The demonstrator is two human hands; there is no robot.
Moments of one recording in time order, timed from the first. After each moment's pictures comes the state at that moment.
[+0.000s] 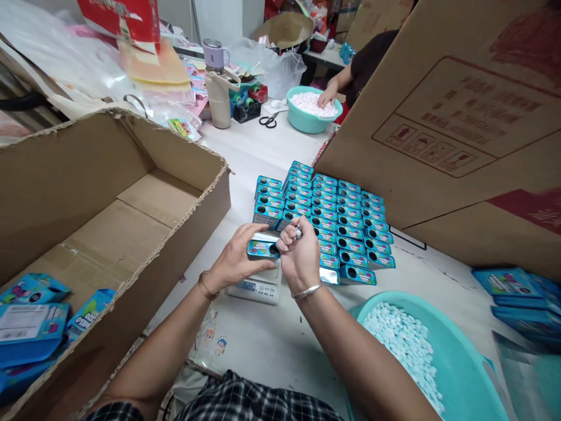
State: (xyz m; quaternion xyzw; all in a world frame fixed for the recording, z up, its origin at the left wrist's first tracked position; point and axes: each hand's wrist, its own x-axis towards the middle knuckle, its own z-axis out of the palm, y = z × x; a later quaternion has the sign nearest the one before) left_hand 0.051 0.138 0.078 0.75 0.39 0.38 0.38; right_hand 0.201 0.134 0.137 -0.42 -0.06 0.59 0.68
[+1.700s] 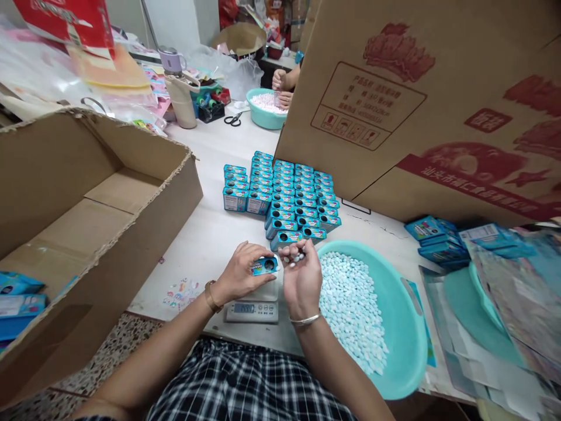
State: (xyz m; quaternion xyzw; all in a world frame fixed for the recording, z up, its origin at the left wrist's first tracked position) left_hand 0.114 0.033 0.080 0.83 0.30 0.31 0.36; right_hand 0.248 -0.015 0.135 -0.39 -0.05 0.49 0.78
